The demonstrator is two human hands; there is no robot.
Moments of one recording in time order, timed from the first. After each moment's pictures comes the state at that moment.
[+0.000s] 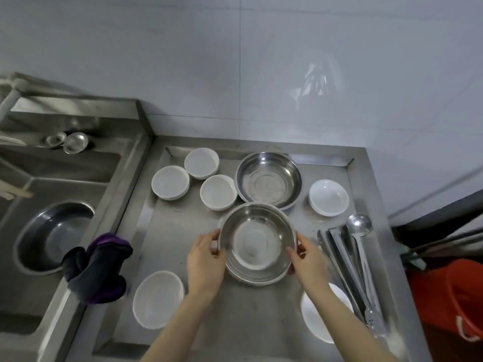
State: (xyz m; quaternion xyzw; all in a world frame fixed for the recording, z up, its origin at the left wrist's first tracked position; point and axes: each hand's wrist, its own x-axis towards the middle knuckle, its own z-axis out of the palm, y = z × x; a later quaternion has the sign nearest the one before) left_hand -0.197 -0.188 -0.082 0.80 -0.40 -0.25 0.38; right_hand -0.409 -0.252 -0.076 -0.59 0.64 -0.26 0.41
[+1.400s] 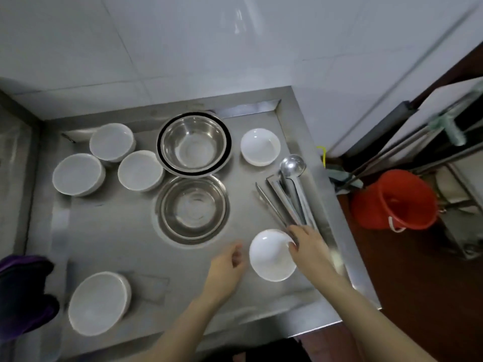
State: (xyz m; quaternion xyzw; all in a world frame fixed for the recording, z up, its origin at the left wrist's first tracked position) left_hand -0.334 -0.166 -0.120 0.66 -0.50 -0.53 0.15; right_hand -0.551 -0.199 -0.104 -0.61 0.73 0.02 0.31
